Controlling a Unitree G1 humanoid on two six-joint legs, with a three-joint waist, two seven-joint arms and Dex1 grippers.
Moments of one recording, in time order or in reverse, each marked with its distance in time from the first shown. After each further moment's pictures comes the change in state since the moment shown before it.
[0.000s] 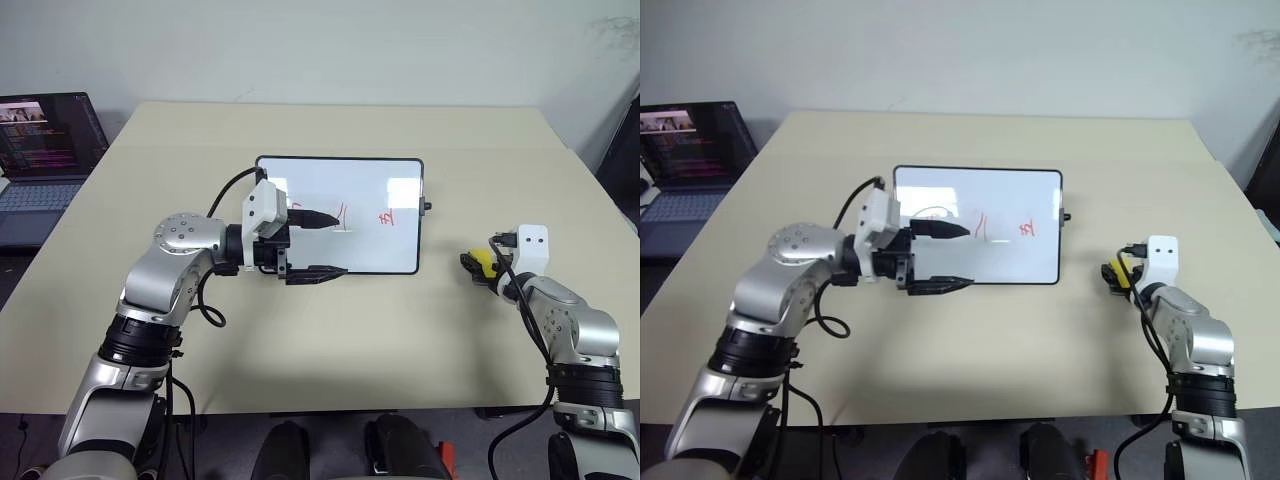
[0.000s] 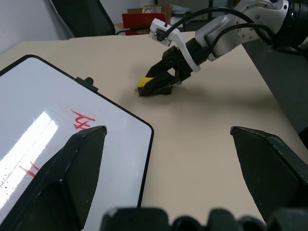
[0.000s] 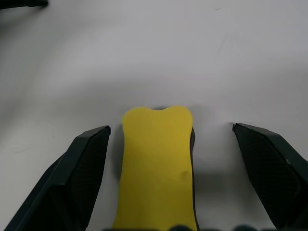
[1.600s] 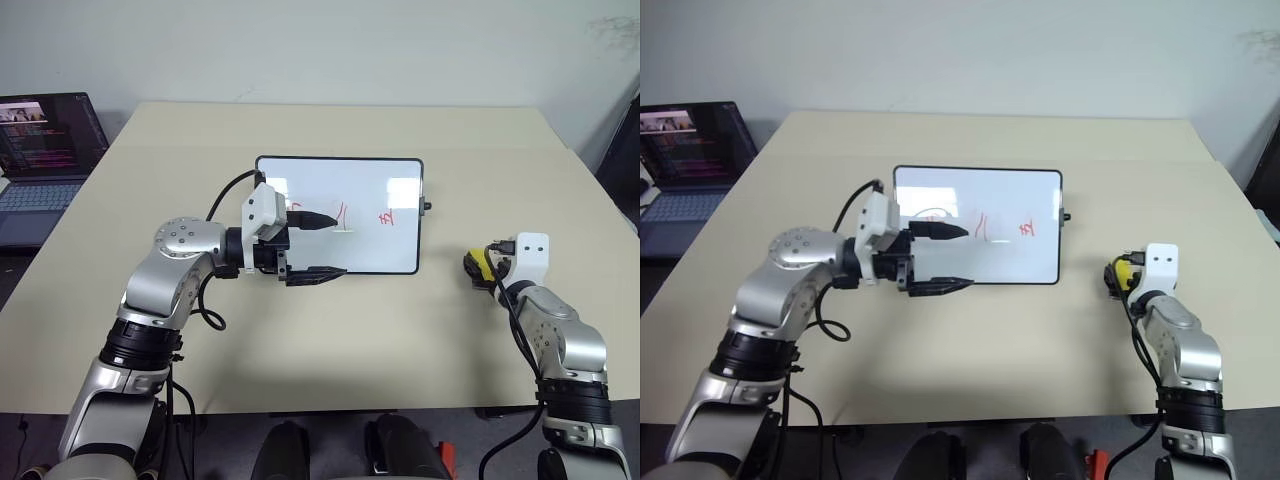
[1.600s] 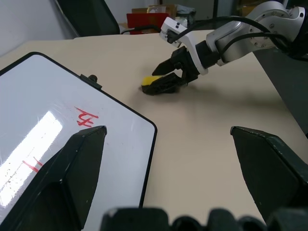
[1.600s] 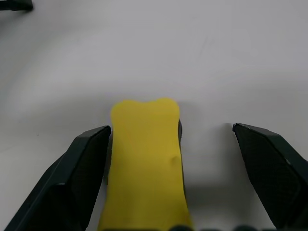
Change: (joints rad) left arm 0.019 -0.006 0.001 0.000 0.010 -0.021 0.016; right arm 0.068 0.076 -0.003 -0.049 -0.075 -0.105 -0.064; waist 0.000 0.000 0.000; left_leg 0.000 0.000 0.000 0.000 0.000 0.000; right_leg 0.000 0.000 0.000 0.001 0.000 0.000
